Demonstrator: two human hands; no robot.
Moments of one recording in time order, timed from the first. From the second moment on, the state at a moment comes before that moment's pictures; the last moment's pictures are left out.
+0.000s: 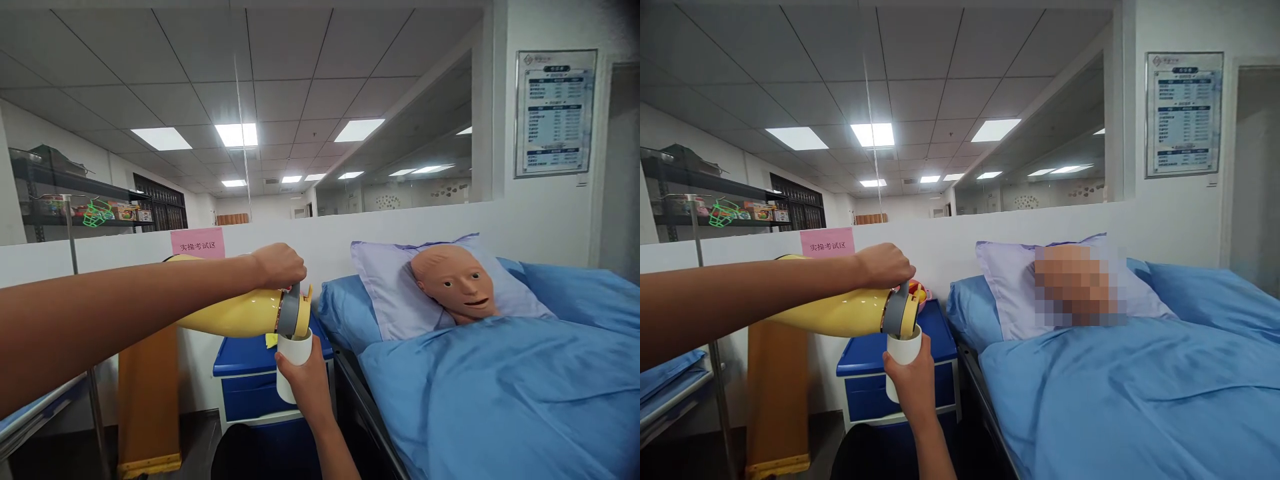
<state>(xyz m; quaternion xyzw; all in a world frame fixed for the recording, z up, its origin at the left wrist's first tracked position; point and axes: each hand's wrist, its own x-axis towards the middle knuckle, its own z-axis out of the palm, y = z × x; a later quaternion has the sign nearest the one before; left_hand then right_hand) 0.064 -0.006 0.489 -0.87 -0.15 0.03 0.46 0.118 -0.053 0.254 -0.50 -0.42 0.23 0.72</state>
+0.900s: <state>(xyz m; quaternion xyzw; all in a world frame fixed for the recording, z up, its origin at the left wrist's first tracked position) 0.088 -0.020 0.512 -0.85 -0.16 0.04 0.50 0.135 -0.056 0.259 -0.49 -0.42 0.21 0.74</state>
